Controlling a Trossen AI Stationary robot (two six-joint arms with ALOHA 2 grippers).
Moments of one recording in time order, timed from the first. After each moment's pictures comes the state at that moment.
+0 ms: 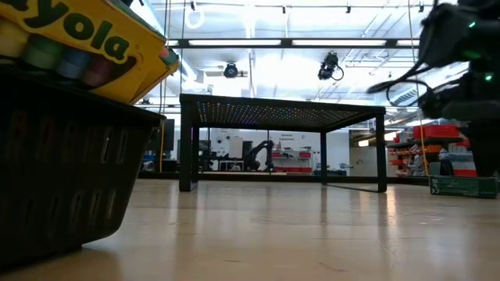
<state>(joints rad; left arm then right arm) -0.98 1.31 0.66 -0.18 -1.01 -0.53 0.24 1.10 0.52 -0.97 0.15 1.17</state>
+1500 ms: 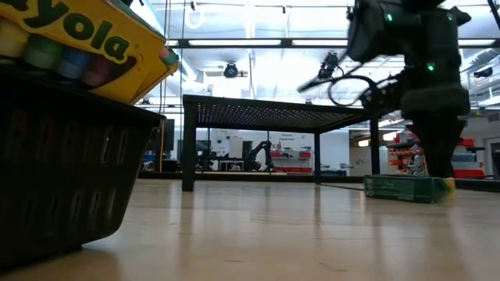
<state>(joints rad) -0.98 1.31 0.66 -0.18 -0.96 -0.55 0.22 1.59 0.87 -0.86 0.01 0.84</state>
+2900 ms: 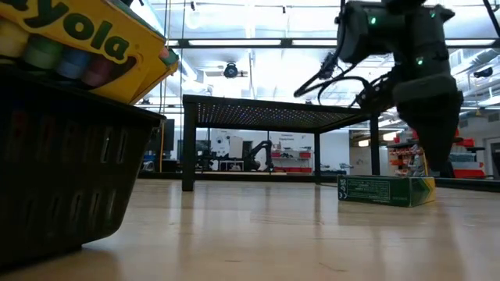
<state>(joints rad) -0.98 1.31 0.66 -0.19 -0.94 -0.52 0.16 1.59 0.94 -0.97 -0.06 0.82</state>
